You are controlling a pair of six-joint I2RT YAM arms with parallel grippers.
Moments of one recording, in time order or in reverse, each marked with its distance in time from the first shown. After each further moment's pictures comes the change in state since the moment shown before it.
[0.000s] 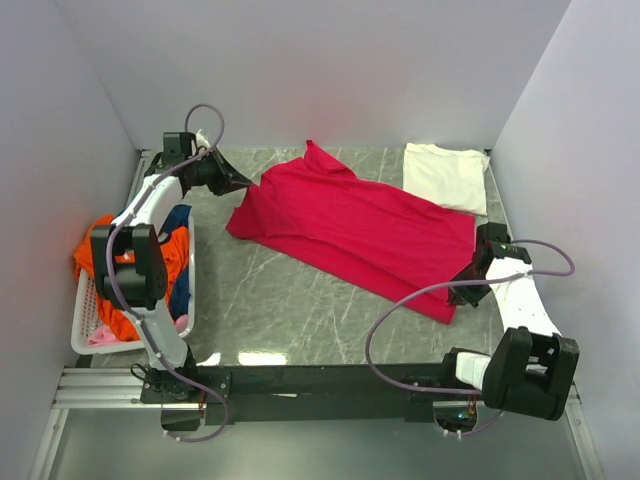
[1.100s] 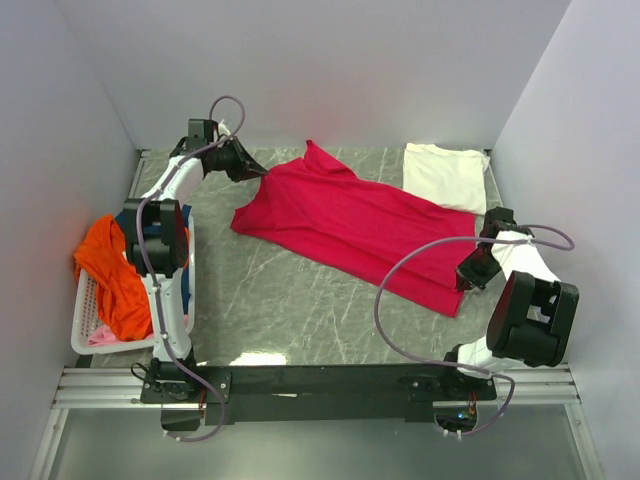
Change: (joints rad) left arm -0.057 0.362 0.386 -0.060 0.029 0.010; right arm -0.087 0.289 0.138 0.105 0.012 -0.101
